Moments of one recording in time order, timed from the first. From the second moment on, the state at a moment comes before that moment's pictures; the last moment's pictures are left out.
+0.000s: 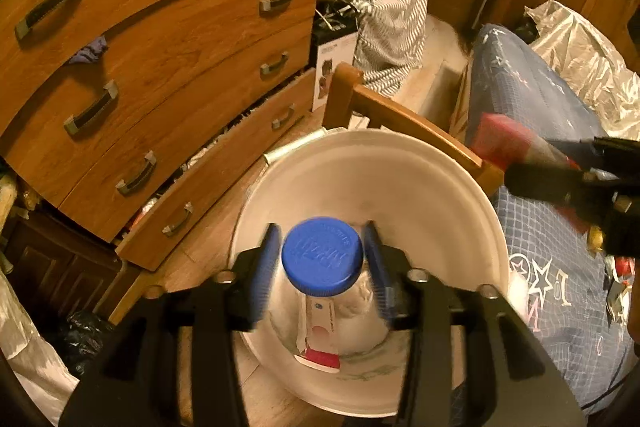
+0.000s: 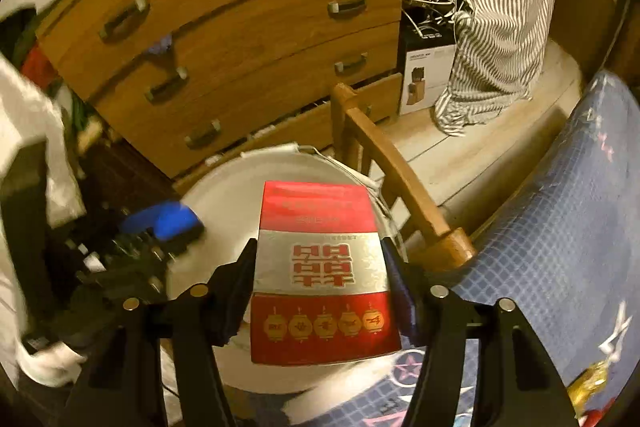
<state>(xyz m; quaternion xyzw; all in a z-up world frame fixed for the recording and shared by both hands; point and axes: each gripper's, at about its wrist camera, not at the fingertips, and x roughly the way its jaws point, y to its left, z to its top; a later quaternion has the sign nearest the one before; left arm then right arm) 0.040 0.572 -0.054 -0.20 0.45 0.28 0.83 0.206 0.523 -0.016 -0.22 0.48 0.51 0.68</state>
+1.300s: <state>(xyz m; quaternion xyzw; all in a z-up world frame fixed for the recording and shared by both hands) 0.102 0.343 -0.047 -0.12 0.39 0.13 0.90 0.176 0.126 -0.020 -0.12 0.28 0.38 0.87</state>
